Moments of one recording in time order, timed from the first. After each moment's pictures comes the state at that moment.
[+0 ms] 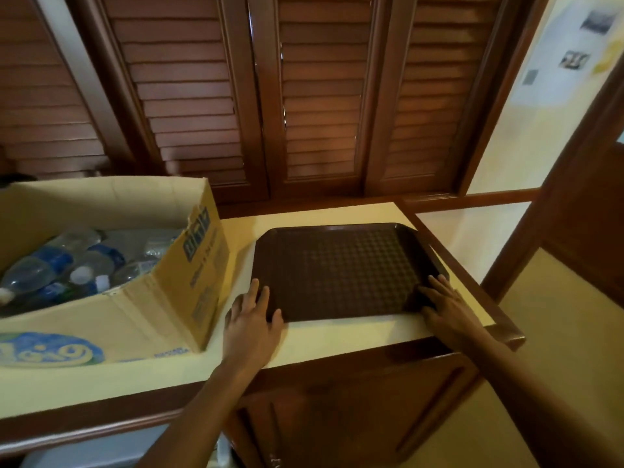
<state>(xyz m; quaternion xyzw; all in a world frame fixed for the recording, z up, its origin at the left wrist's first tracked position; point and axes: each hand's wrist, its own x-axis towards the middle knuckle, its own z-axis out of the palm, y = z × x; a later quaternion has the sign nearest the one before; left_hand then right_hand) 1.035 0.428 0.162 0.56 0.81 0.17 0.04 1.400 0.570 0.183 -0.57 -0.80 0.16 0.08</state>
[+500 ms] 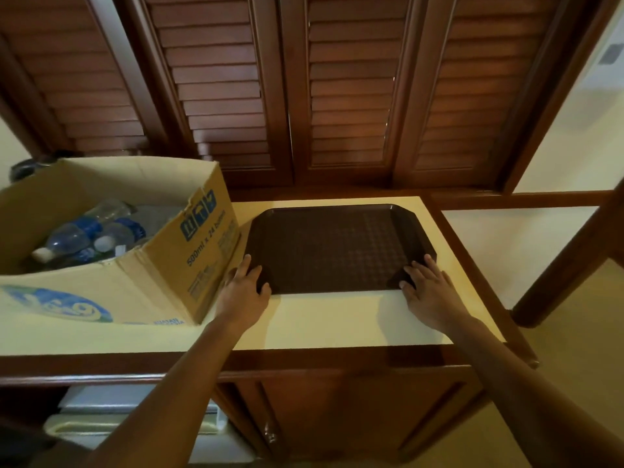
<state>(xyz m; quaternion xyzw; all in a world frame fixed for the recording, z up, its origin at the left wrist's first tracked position) 1.034 0.452 0.184 0.47 0.87 0.13 0.06 1.371 0.626 0.180 -0.51 -0.85 0.13 0.06</state>
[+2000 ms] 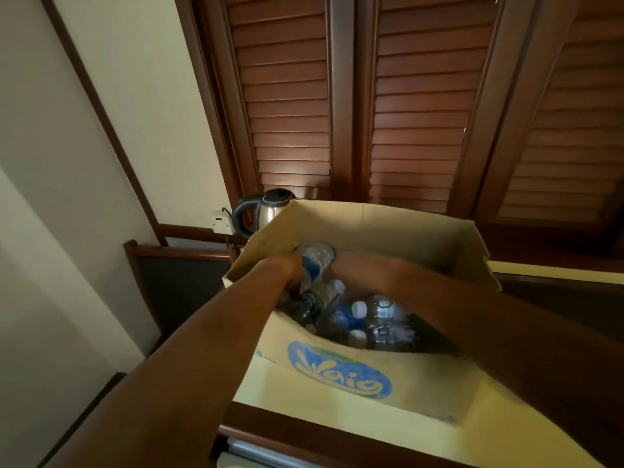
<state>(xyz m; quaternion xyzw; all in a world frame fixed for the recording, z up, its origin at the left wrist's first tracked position) 0.634 0.364 0.322 0.40 0.90 -0.01 0.18 0.789 0.465 0.328 -0.14 -0.98 0.06 -0.11</state>
